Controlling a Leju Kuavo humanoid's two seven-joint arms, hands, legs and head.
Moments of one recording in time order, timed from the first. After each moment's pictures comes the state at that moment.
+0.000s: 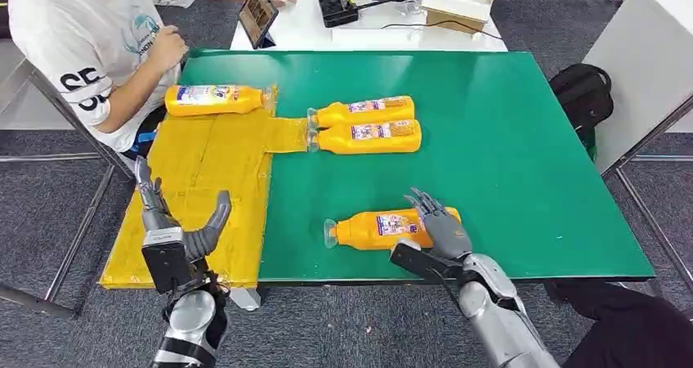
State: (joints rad) left arm -0.12 -0.25 -0.22 -1.38 -0.22 0.69 -0.70; right arm -0.27 -0.09 0.19 -0.99 0.76 -0.09 -0.25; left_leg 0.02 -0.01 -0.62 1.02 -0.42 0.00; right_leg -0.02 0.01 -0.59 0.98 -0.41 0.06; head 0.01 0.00
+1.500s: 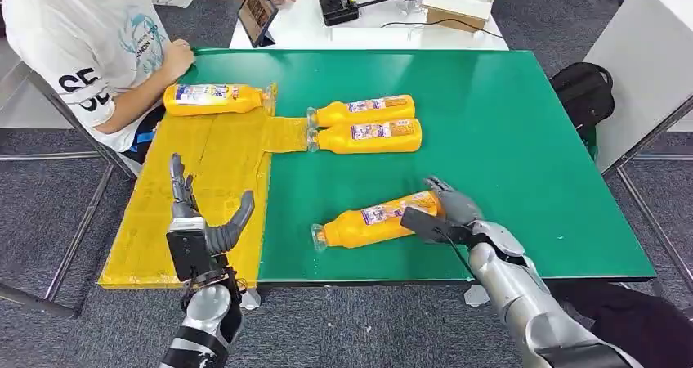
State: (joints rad) left arm -0.18 -0.27 -0.25 -1.25 -0.17 0.63 -0.70; right arm -0.57 -0.09 0.20 -0.59 0.84 -0.09 -0.24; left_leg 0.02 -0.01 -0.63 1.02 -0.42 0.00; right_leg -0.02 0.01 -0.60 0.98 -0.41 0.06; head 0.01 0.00
